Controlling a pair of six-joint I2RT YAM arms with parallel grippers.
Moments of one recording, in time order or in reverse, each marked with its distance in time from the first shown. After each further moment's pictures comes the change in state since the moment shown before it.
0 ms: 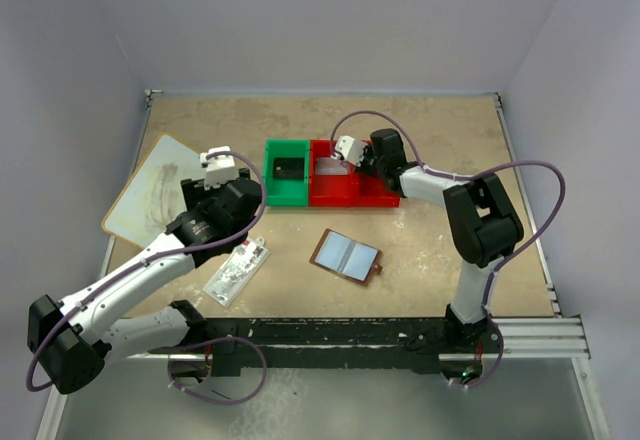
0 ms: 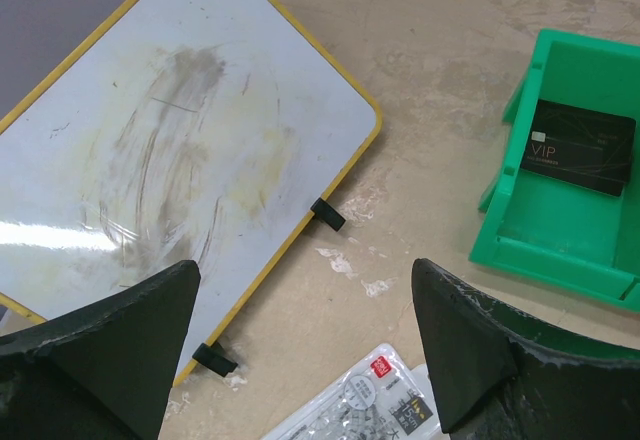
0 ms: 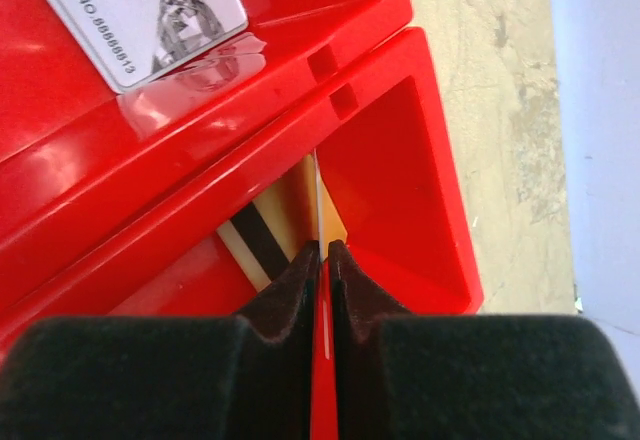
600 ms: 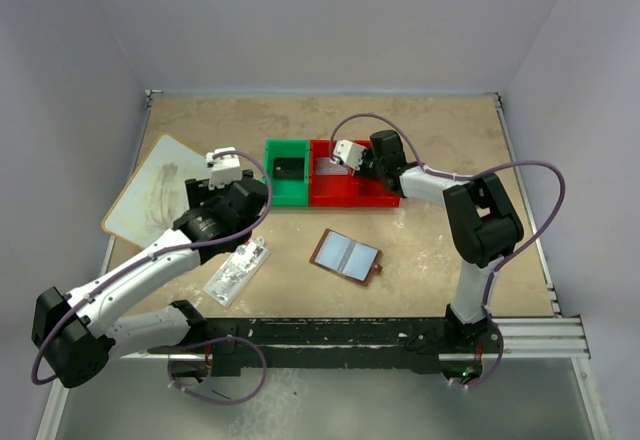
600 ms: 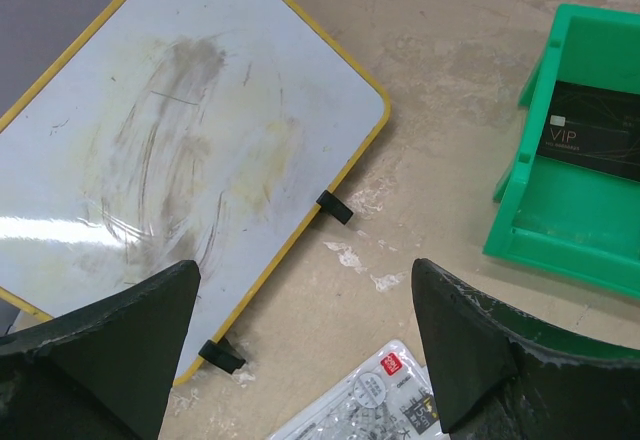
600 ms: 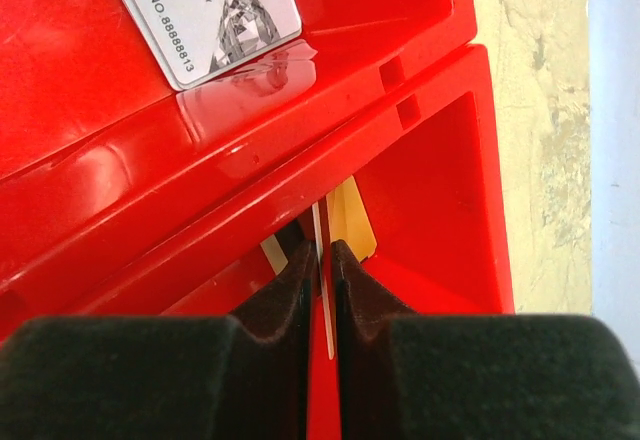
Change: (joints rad) left arm 0.000 0.041 0.000 -0.008 -0.006 0.001; right arm -0.001 0.005 -0.002 -0.026 -0.057 -0.034
